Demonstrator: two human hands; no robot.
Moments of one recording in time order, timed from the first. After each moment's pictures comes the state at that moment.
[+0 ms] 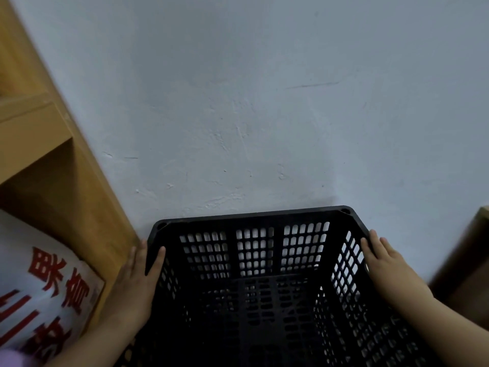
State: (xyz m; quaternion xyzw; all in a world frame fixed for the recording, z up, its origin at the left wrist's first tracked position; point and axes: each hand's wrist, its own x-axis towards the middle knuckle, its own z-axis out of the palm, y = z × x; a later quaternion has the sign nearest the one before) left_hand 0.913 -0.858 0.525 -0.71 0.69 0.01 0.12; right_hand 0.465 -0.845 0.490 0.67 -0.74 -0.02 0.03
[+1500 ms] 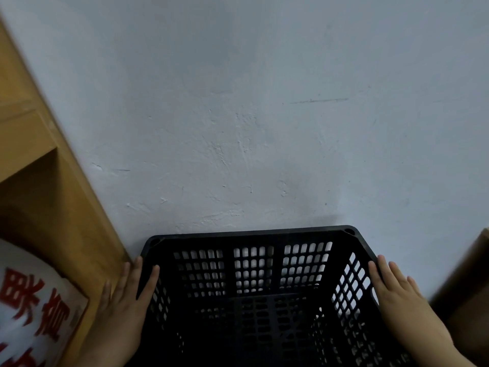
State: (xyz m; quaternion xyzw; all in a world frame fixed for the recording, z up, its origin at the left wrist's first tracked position) left_hand 0.914 -0.869 0.519 -0.70 0.72 0.01 0.04; right_hand 0.466 -0.844 0.494 0.66 -0.75 -0.04 0.04
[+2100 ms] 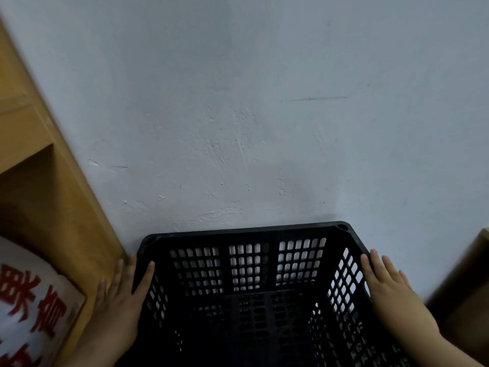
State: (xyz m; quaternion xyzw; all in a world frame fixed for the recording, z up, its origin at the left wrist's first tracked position) left_hand 0.920 -0.875 0.509 -0.71 0.69 0.05 0.10; right_hand 0.462 -0.854 0.485 0.66 -0.75 -0.03 0.02
